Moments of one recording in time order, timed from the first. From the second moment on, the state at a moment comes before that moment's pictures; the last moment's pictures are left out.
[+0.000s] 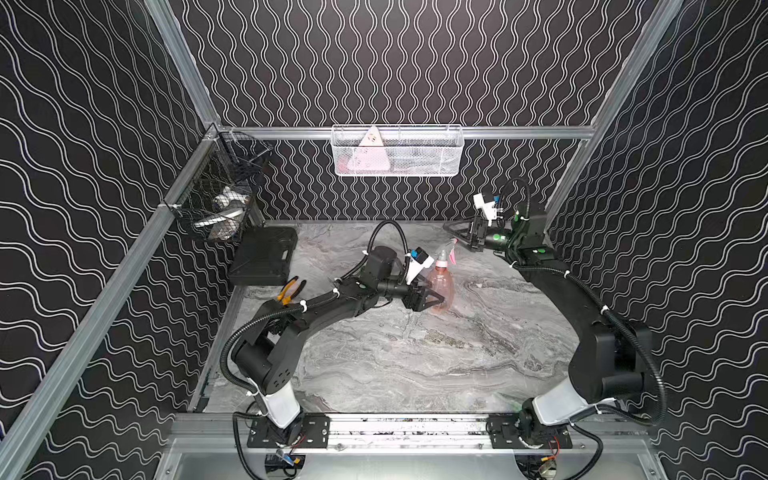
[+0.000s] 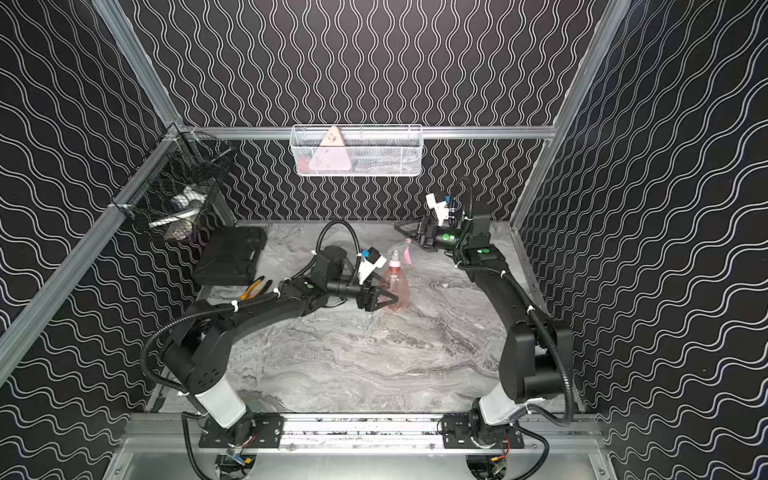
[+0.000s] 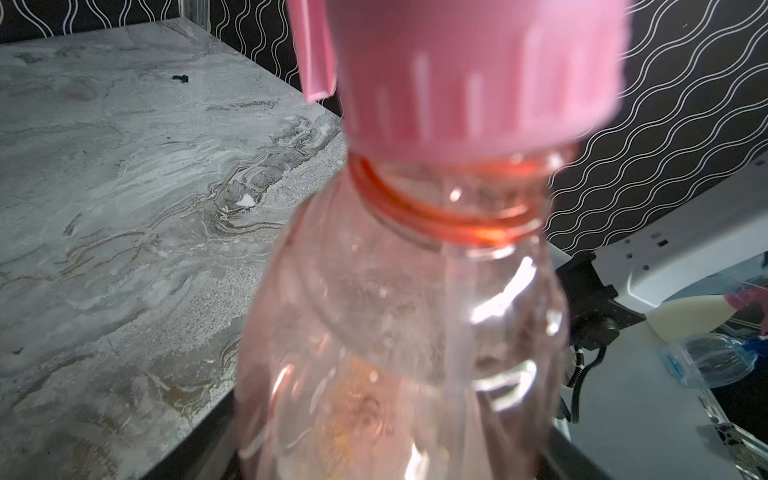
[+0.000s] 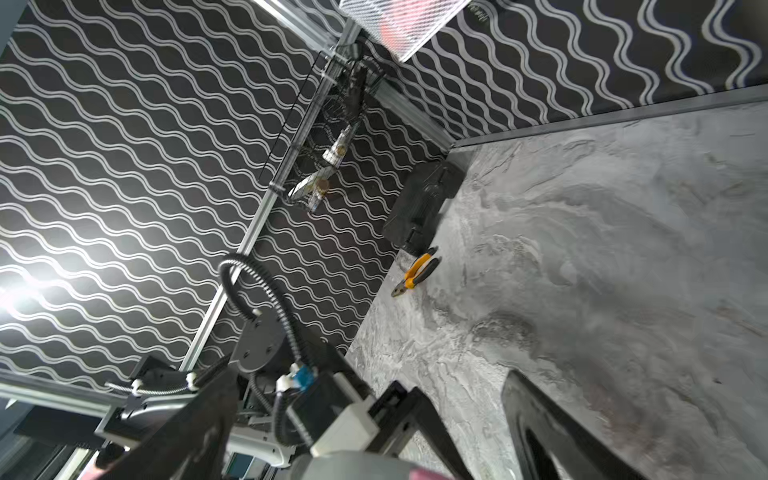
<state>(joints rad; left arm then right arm) -0.56 1.73 1.12 0.16 0.79 -0.16 0.16 1.57 1.30 0.05 -1.06 0.73</state>
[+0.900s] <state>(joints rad) -0.54 1.75 1.16 0.08 0.76 -0.12 0.27 1.42 1.28 -0.37 -0.73 0.39</state>
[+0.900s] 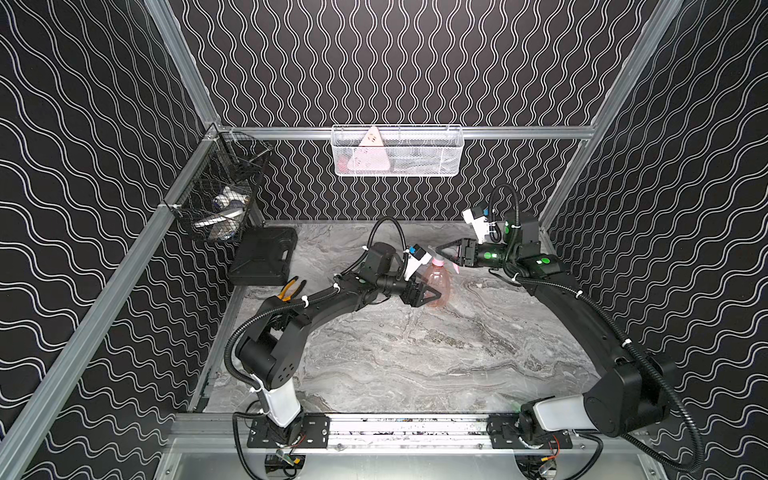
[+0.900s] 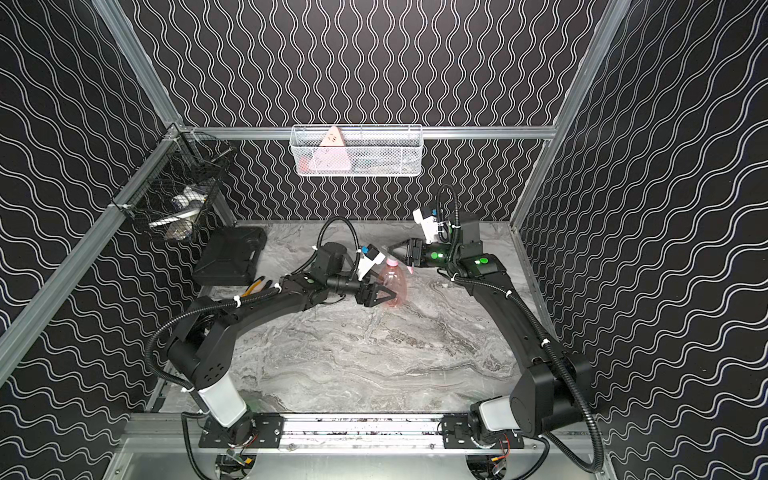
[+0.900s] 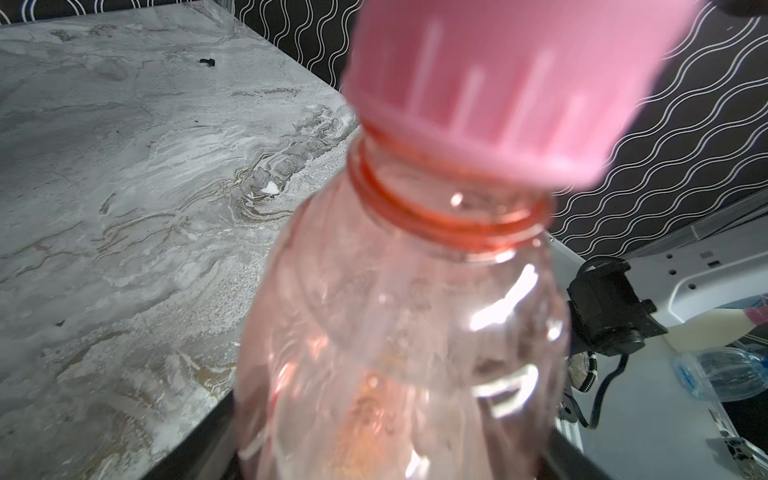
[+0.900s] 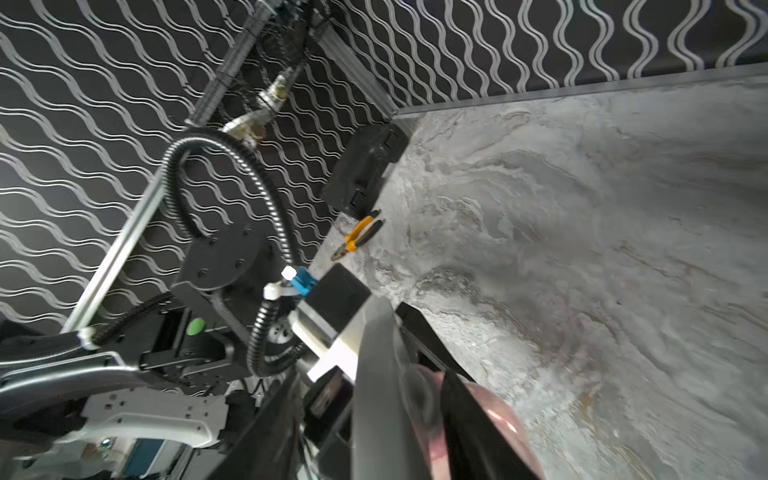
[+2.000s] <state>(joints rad) -0.54 1.69 1.10 0.00 0.60 -0.07 0.50 1.51 1.43 -0.49 -0.31 0.23</state>
